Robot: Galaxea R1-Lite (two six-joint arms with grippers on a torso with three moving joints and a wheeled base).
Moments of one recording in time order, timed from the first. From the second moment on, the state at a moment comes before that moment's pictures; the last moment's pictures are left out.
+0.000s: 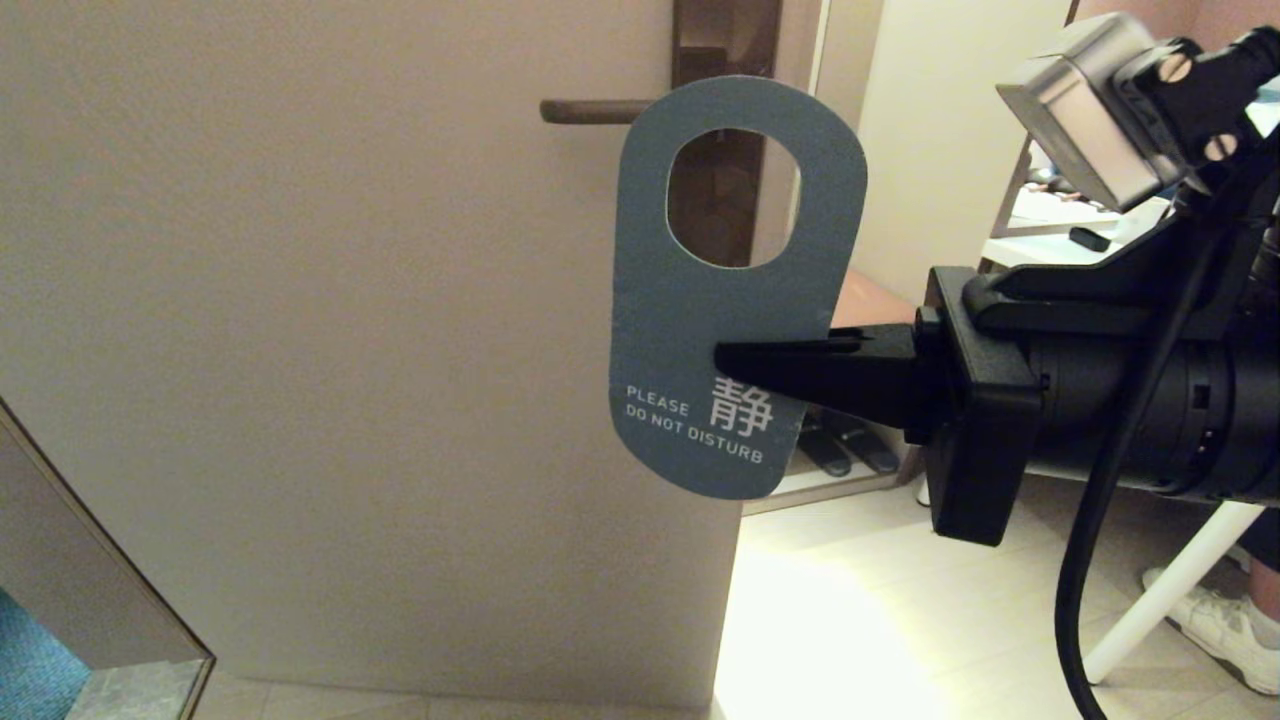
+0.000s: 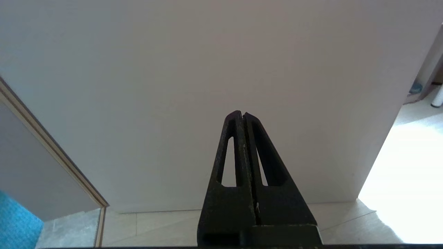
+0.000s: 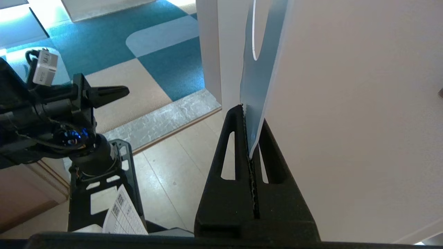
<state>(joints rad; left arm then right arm) 0.00 0.00 0.00 0.00 -0.02 0.09 0.80 1.44 -1.06 -0.26 0.35 0.02</state>
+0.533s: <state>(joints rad) 0.00 0.00 -0.02 0.00 -0.04 0.11 0.80 1.46 -1.06 -0.27 0.36 0.00</state>
